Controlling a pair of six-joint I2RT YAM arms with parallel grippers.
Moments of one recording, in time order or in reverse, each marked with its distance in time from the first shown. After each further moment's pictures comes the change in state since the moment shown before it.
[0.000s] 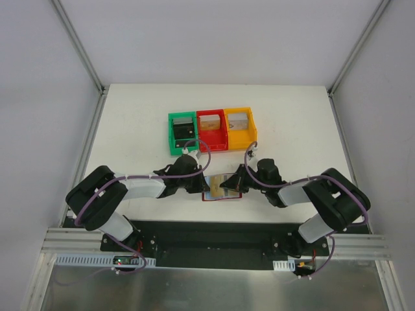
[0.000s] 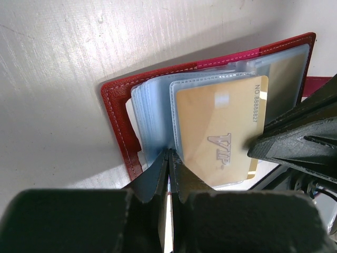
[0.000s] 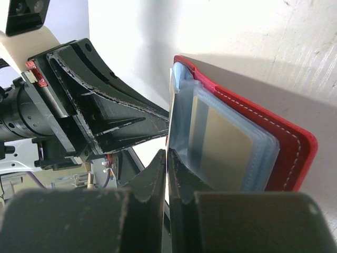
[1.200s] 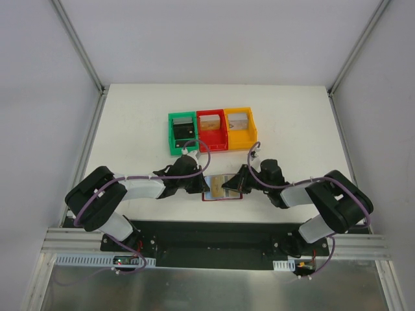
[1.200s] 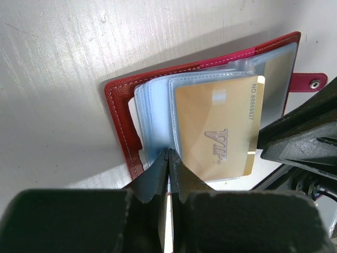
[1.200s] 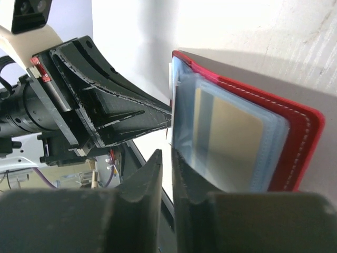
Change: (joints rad) left arm 0.000 -0.008 -0.007 0.000 -0.021 0.000; right arm -0.032 -0.028 -0.028 0.001 -0.033 0.002
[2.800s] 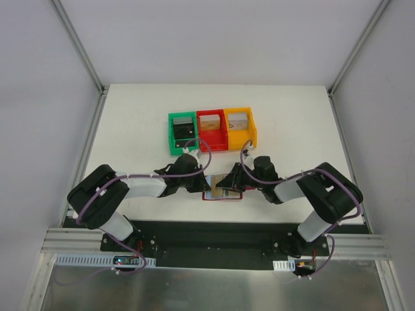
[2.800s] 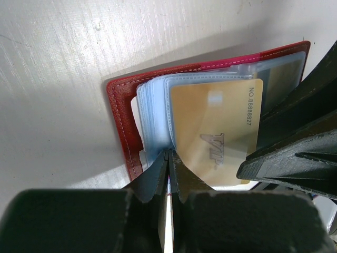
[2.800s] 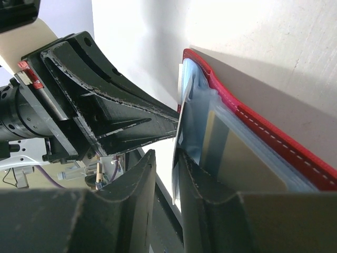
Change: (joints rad) left arm 0.000 0.025 0.019 0.010 0.026 0.000; right arm 0.037 0.109 0.085 0.002 -0.037 0.023
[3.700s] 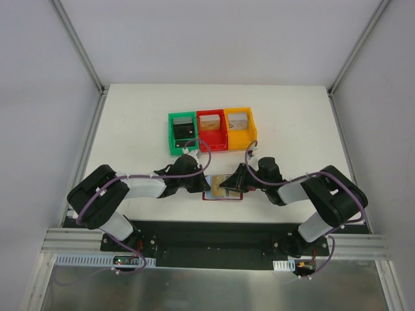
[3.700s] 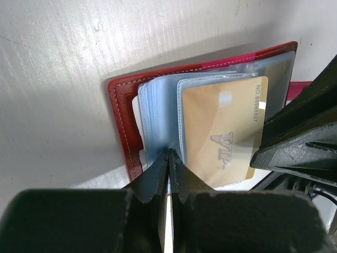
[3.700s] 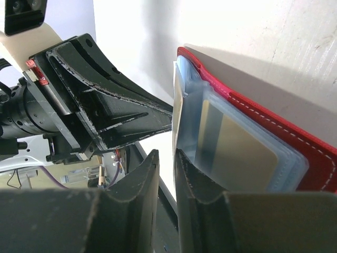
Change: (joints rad) left arm 0.001 -0.002 -0.014 0.021 -0.006 0.000; right arm -0.039 -0.047 -0.043 0.002 -0.006 0.003
